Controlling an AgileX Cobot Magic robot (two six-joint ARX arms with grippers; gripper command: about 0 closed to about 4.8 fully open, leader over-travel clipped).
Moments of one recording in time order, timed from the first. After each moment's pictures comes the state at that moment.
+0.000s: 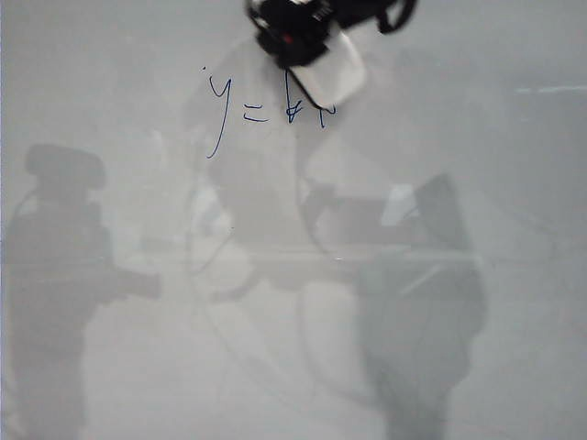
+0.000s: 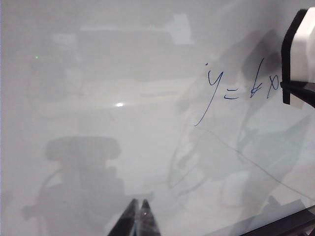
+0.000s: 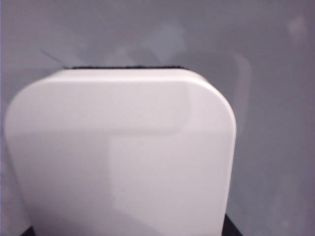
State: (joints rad) left arm 0.00 0.29 0.47 -0.27 0.40 -0.02; right arm 0.83 1.44 1.00 0.33 0.51 -0.66
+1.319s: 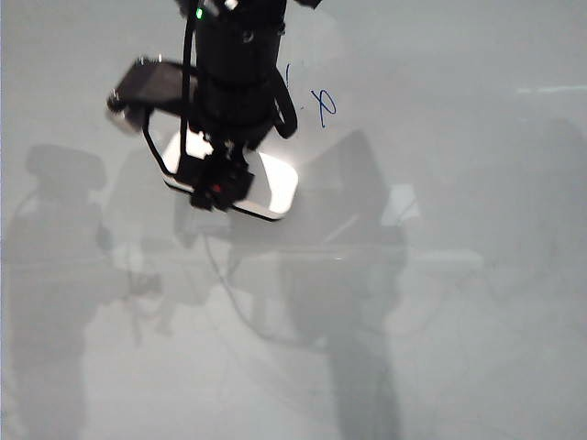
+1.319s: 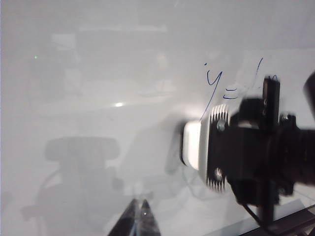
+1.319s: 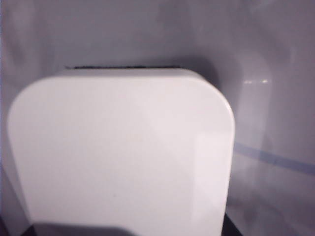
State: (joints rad) left arm 0.00 0.29 0.47 -0.27 0.40 -0.01; right arm 0.93 1.90 1.39 -0.12 0.68 -0.81
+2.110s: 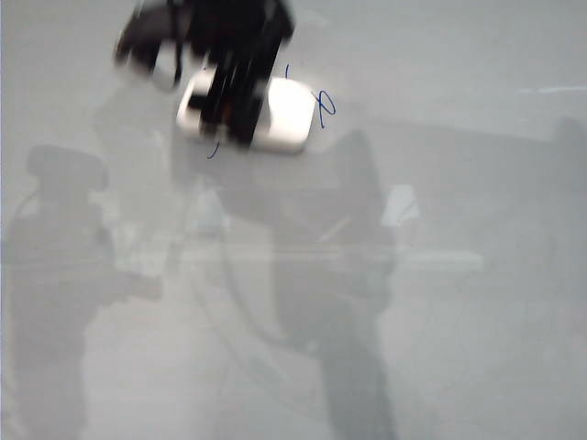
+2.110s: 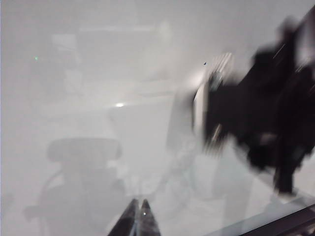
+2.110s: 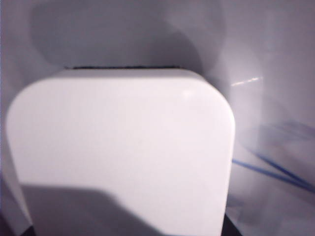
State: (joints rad) left arm 0.00 0.29 0.47 -0.27 0.40 0.00; right arm 0.95 1.96 1.71 -0.53 0.86 -0.79
